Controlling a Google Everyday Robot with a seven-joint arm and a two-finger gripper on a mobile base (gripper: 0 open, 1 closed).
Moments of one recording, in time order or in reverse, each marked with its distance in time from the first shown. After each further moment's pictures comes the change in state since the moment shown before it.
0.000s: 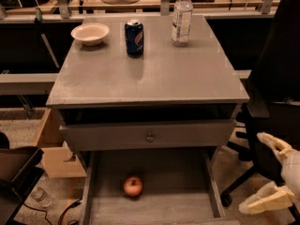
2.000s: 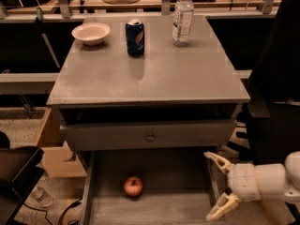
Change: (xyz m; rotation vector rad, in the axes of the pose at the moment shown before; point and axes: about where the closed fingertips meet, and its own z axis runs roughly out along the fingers) arm 0.078 0.025 0.155 -0.303 -0.194 -0.230
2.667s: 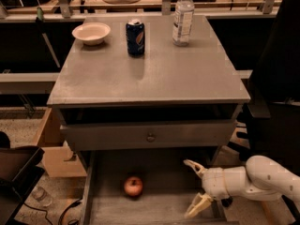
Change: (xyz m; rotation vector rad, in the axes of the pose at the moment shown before) arm 0.059 -0.009 0.100 -0.078 -0.020 0.091
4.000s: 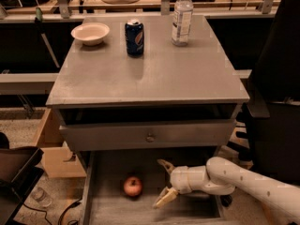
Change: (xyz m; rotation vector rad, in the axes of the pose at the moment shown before) arm 0.021 -0.041 0.131 -0.007 -0.097 0.067
